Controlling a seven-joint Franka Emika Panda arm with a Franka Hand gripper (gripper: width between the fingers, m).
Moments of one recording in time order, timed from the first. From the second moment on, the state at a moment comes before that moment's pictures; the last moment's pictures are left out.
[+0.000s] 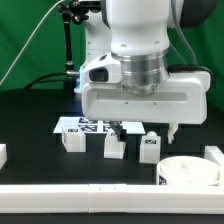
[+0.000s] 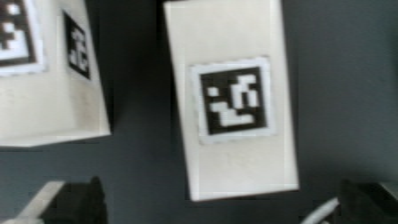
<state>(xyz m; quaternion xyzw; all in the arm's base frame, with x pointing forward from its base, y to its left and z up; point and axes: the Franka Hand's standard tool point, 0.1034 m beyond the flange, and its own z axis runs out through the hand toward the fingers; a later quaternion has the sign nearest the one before) 0.537 0.036 0.038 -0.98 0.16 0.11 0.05</state>
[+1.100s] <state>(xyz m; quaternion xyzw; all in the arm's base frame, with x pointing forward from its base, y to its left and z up) 0.538 0.048 0.036 -0.92 0.11 0.35 0.11</state>
